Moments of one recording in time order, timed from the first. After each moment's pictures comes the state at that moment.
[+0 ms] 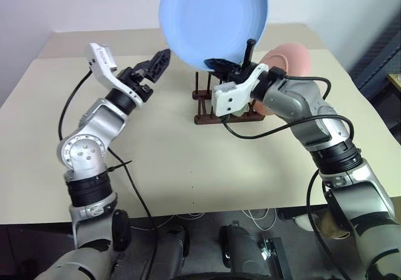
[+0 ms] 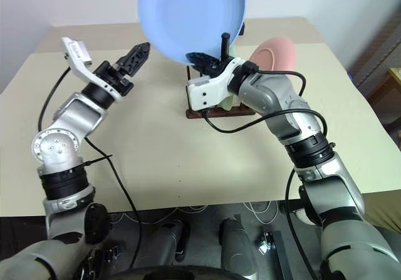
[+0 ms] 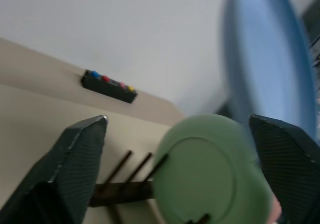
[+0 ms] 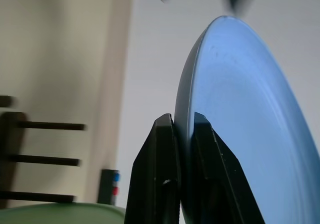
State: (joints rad) left arm -0.63 0.30 0.40 -0.14 -0.95 0.77 -0.17; right arm -0.91 -0.57 0.29 0.07 -0.62 -0.30 0.47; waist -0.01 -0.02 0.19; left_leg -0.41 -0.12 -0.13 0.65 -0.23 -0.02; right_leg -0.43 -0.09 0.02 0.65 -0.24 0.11
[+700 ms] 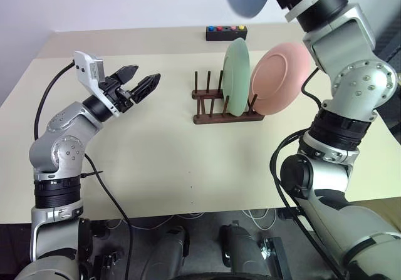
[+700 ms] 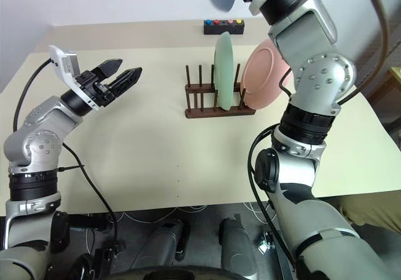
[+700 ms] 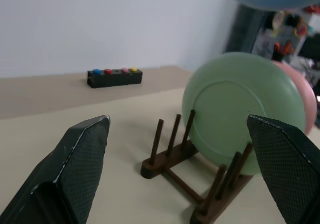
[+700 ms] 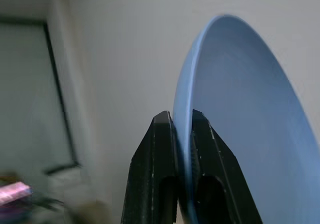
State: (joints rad) left arm -0.55 0.56 0.24 -0.05 -0.68 0.53 -0.68; right arm -1.15 -0.17 -0.47 -0.03 1.03 0.87 0.23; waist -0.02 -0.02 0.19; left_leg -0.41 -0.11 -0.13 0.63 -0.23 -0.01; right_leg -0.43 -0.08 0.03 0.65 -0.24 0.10
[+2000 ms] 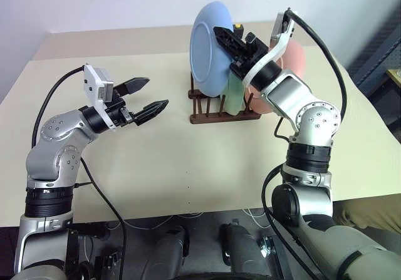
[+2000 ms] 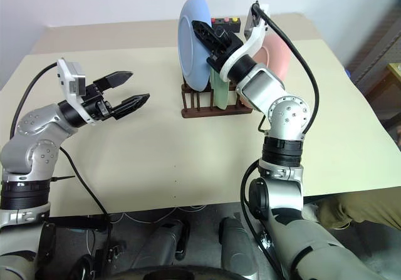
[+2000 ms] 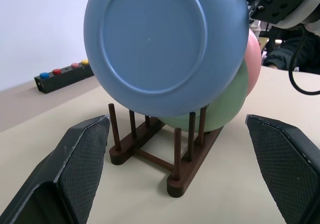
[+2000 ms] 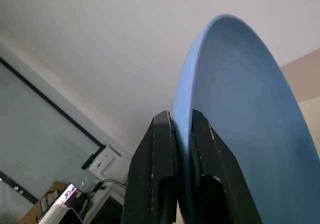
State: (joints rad) left arm -0.46 0.62 0.18 -0.08 -0.60 0.38 -0.89; right arm -0.90 -0.09 -0.31 0.03 1.14 0.84 0.05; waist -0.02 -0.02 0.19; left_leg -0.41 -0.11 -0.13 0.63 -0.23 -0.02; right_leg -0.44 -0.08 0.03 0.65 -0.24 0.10
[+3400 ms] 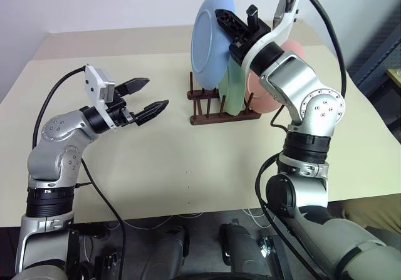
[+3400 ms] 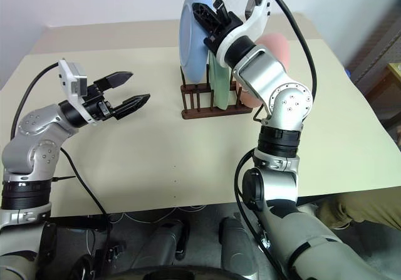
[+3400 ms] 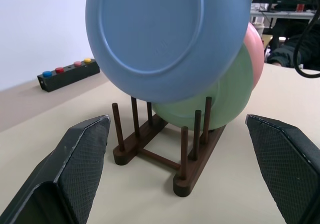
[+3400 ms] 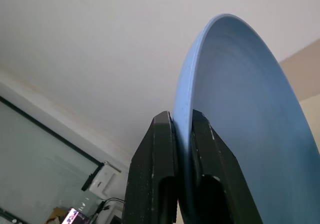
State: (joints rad) left arm -0.46 0.61 0.18 -0.08 -0.58 0.38 -0.89; right arm -1.00 -0.05 -0.35 0.03 1.30 0.84 -0.27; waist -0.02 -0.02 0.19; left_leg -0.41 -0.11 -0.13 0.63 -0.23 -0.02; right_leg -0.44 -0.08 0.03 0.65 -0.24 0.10
